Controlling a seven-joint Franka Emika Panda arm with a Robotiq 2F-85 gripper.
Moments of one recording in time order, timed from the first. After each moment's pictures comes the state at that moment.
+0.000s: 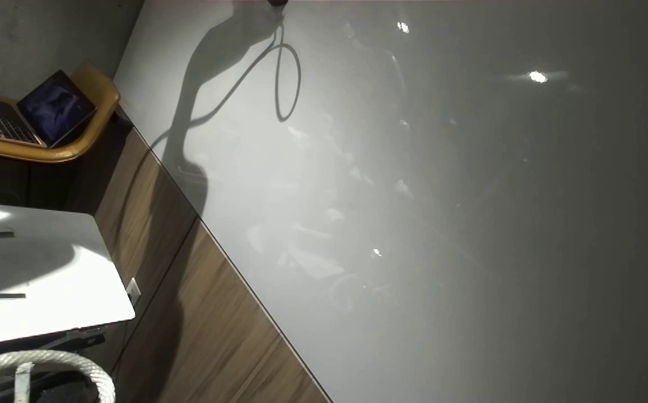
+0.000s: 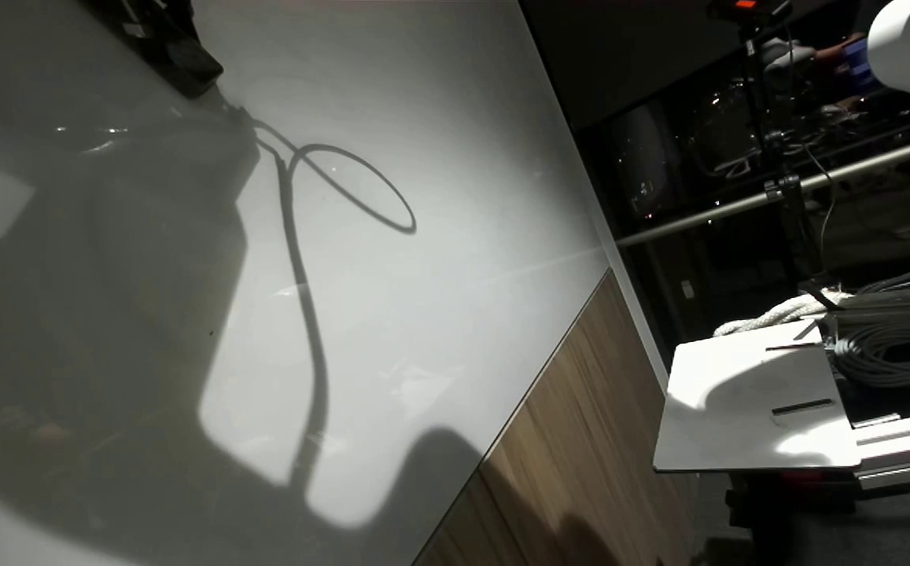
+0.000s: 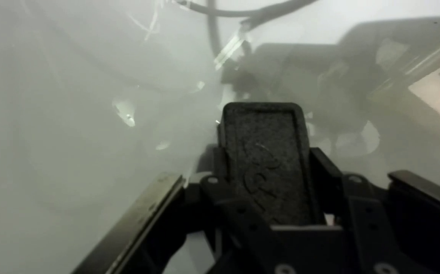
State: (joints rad) arm 0.70 0.59 -0.11 -0.45 -0.58 1.53 0.10
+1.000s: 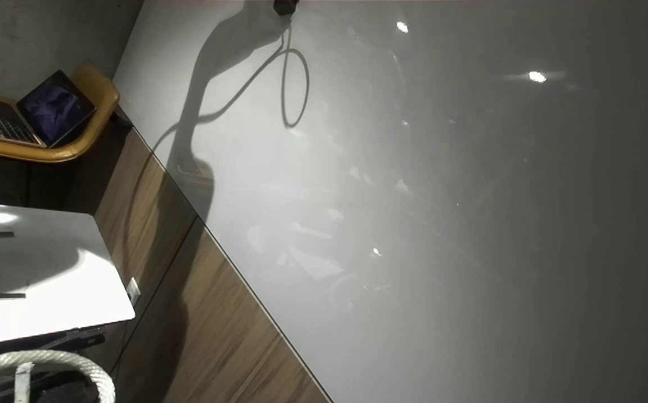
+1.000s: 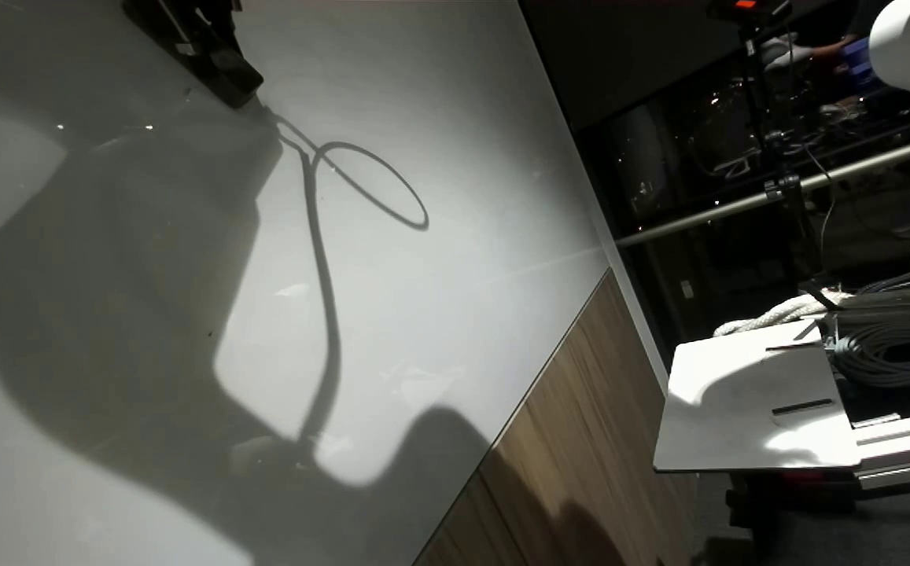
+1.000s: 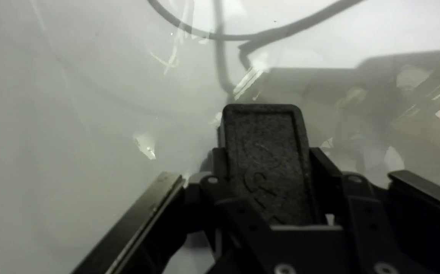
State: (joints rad) arm 0.67 0.59 -0.12 -0.45 -0.58 1.45 0.11
